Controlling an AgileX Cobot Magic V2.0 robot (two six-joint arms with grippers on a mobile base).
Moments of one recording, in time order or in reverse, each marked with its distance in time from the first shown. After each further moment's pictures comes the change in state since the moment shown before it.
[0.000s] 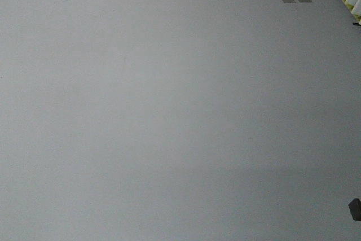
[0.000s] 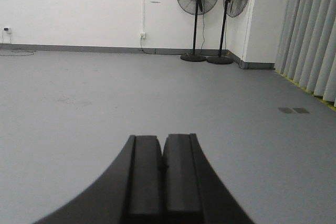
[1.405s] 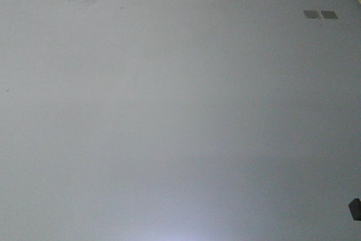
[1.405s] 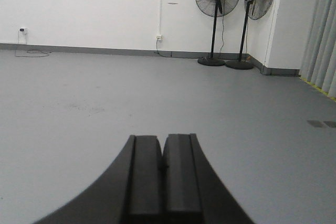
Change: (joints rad) left arm 0.000 0.000 0.000 0.000 0.000 0.000; right arm 0.000 0.000 0.000 0.000 0.000 0.000
